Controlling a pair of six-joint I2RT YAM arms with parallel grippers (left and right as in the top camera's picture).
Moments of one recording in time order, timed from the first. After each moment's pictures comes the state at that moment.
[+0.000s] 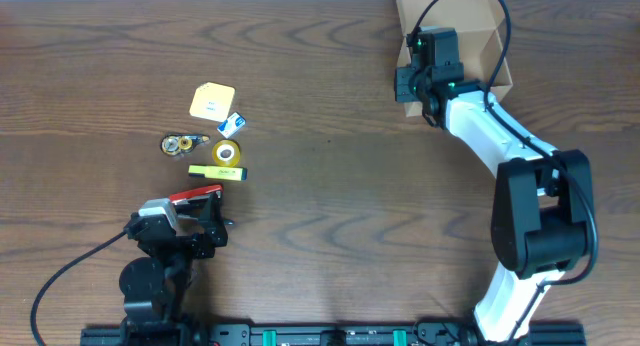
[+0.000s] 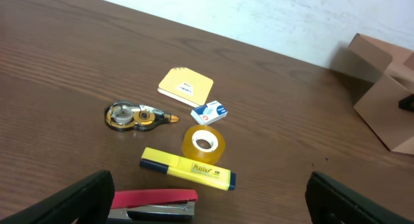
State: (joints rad) left arm 0.03 0.01 0.11 -0.37 0.11 -0.28; right arm 0.20 1.98 1.35 -0.23 0.04 0.12
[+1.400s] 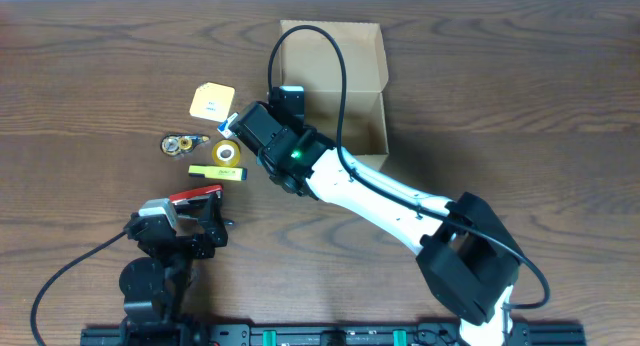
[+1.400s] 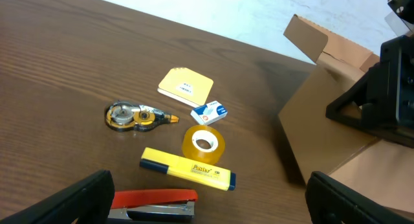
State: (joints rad) left arm 0.03 0.01 0.11 -0.37 0.11 -0.28; right arm 0.90 1.99 1.55 -0.56 0.43 0.81
